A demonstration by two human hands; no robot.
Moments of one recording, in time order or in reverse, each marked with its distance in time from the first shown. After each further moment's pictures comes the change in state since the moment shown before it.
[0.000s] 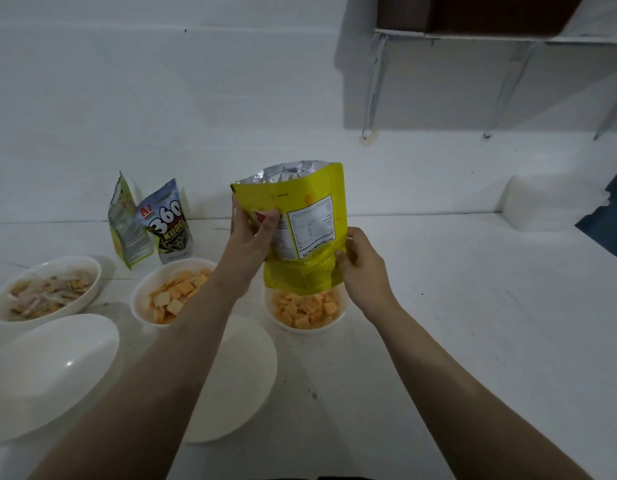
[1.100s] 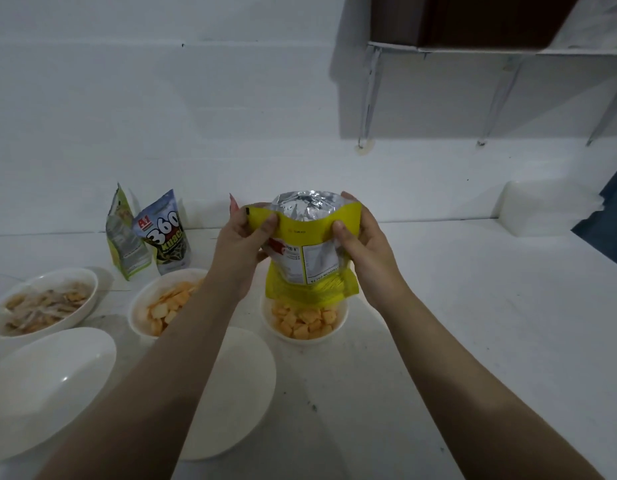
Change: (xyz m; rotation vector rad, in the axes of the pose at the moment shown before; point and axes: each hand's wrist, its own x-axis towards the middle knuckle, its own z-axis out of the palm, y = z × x) left_hand 0.002 0.017 0.003 -0.283 0.006 0.030; right_hand 0.015 -0.032 -0.021 0.624 -0.138 -0.036
